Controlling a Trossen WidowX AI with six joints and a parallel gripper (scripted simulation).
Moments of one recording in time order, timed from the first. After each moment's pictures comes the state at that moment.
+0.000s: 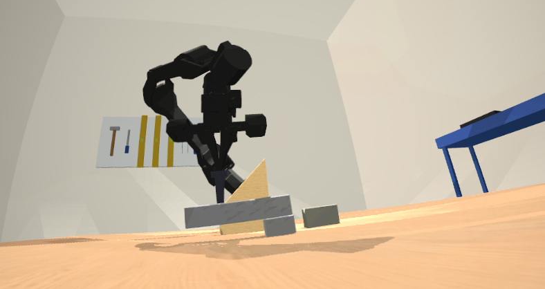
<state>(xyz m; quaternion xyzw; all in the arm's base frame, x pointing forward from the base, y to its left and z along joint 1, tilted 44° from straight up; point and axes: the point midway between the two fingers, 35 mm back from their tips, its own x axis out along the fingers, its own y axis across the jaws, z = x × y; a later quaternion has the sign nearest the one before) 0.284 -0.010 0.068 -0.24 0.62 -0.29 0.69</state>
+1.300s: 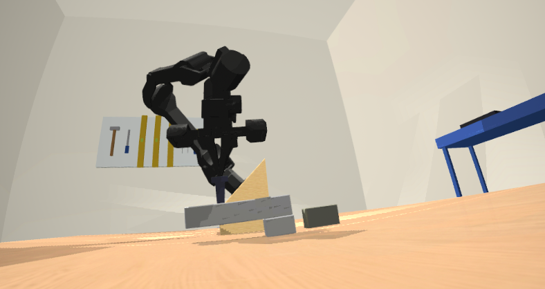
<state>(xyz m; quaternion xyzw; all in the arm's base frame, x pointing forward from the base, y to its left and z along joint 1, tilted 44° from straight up) 0.282 -0.017 0.060 -0.24 0.62 -0.28 0.69</state>
